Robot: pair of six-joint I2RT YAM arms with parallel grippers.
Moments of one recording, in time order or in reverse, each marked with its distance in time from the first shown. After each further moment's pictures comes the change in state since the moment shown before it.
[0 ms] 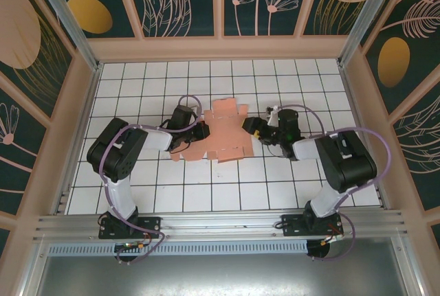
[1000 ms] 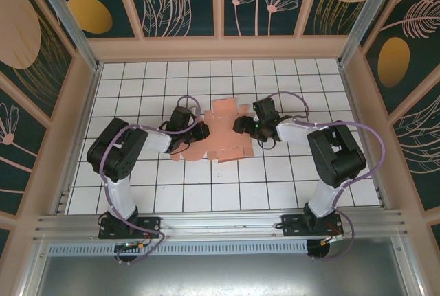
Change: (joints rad) left arm 0.003 0.001 -0.030 0.066 0.013 -0.026; right arm 0.159 0.106 0.367 -0.676 0.341 -0.172
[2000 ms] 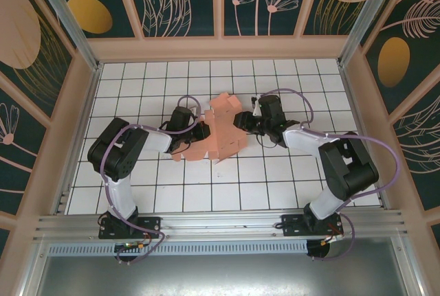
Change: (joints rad) left arm 0.000 0.008 0.001 0.016 0.015 0.000; right arm 0.002 -0.143 -0.089 0.213 -0.120 0.021
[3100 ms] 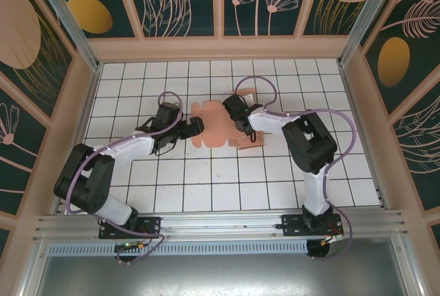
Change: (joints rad) left arm 0.039 -0.371 -0.022 -0.444 -0.217 0.000; right arm 0.178 0.401 0.463 -0.604 1.083 -0.425
